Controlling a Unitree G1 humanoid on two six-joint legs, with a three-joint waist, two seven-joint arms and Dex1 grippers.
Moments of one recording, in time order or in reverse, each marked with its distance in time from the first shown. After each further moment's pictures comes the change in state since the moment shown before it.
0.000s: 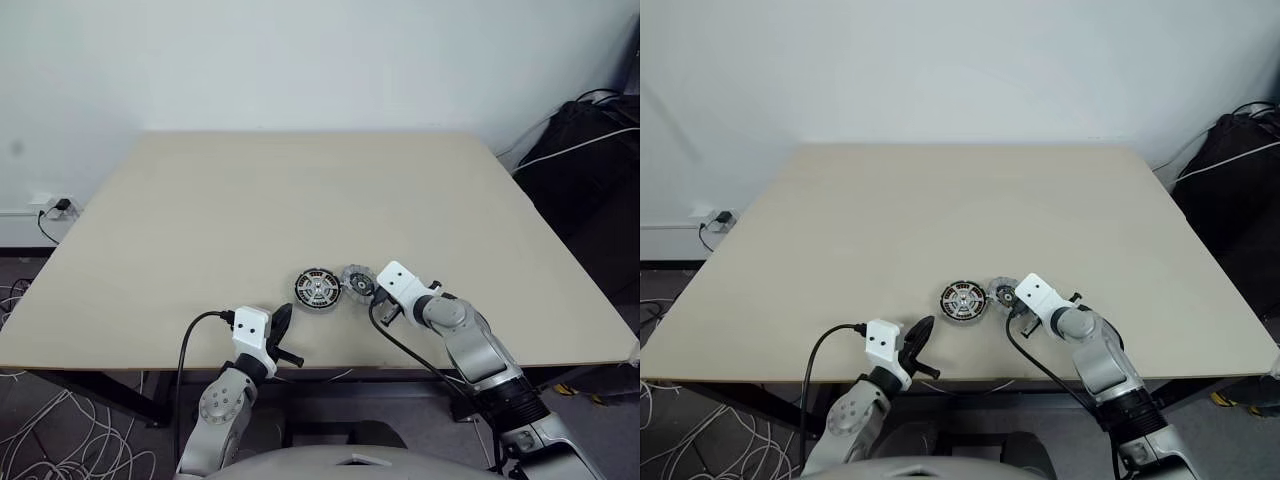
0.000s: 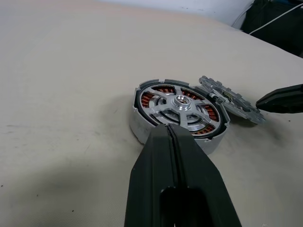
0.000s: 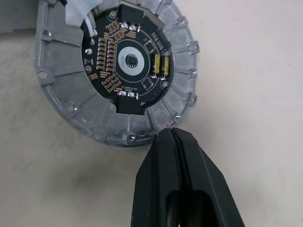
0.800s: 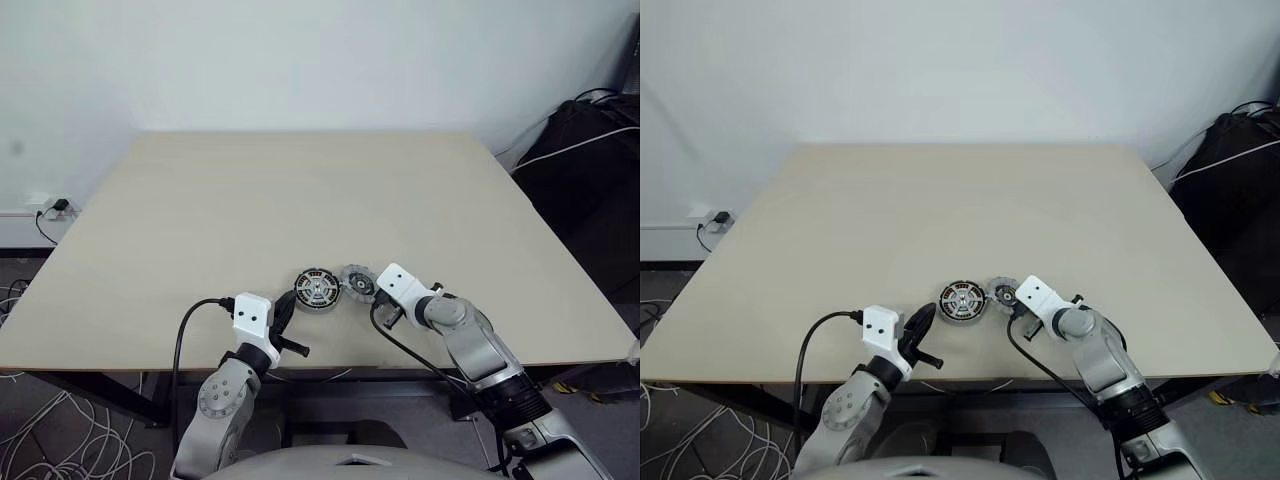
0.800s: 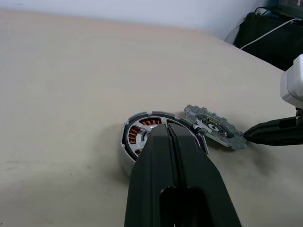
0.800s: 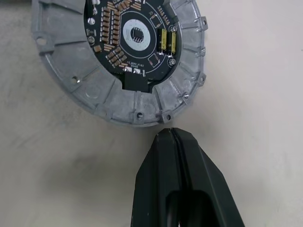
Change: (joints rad) left arm 0.024 0.006 -0.038 -0.266 -0.002 0.201 0.055; right arm -0.012 -0.033 0.033 -0.009 -0.011 0.061 0.036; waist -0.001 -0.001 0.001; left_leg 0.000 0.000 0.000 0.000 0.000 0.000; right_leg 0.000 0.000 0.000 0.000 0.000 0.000
